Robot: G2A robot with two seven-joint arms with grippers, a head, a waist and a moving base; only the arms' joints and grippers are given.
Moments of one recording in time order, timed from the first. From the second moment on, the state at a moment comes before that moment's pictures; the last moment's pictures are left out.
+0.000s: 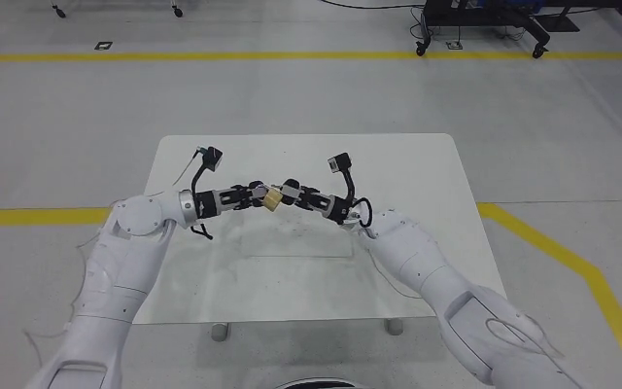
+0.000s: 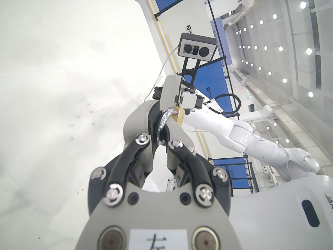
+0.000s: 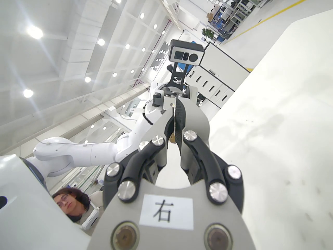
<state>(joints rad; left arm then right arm) 1.04 -1.10 -1.25 -1.24 -0.20 -0.32 -1.11 -0.81 -1.49 0.74 -0.60 0.53 -1.01 0.79</state>
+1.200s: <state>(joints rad) 0.94 -1.18 -1.19 -0.93 -0.80 -0.11 -1.14 -1.00 -1.44 1.03 -0.89 0.23 -0.99 0.48</state>
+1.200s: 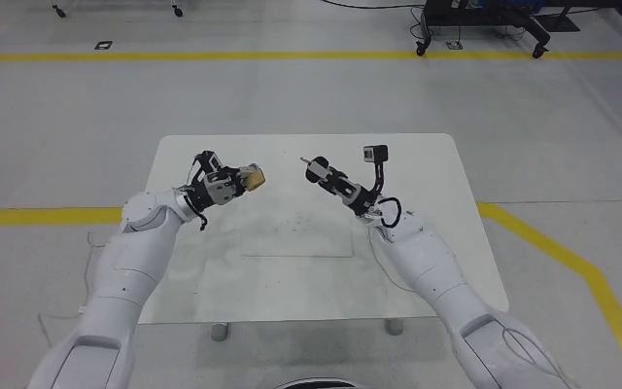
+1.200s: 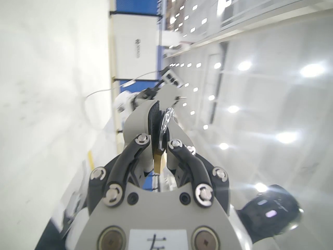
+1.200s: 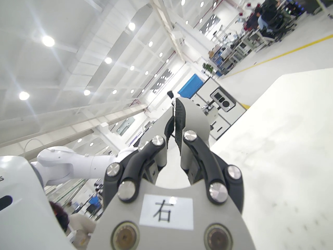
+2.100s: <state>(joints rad) 0.94 -1.27 -1.09 -0.91 -0.81 -0.54 -0.68 -1.06 -1.50 0.94 -0.97 0.02 -0.59 -0.05</state>
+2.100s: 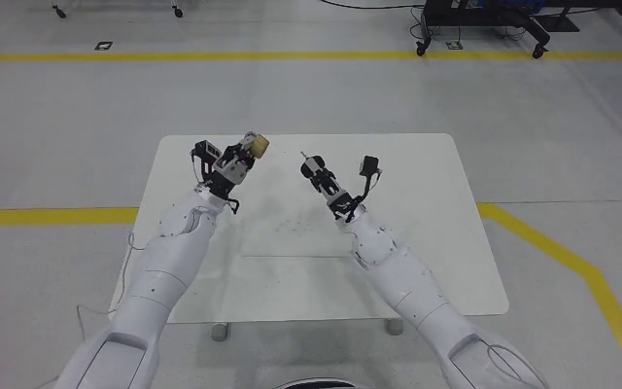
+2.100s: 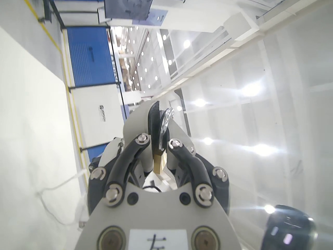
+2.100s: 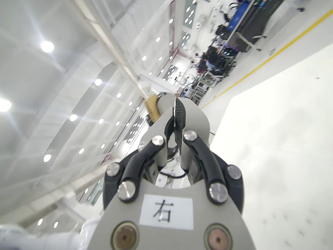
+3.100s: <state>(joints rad) 0.91 -1.30 -1.07 -0.85 -0.46 -0.66 -0.51 -1.04 -1.55 0.89 -0.90 -0.12 -0.72 -0.06</state>
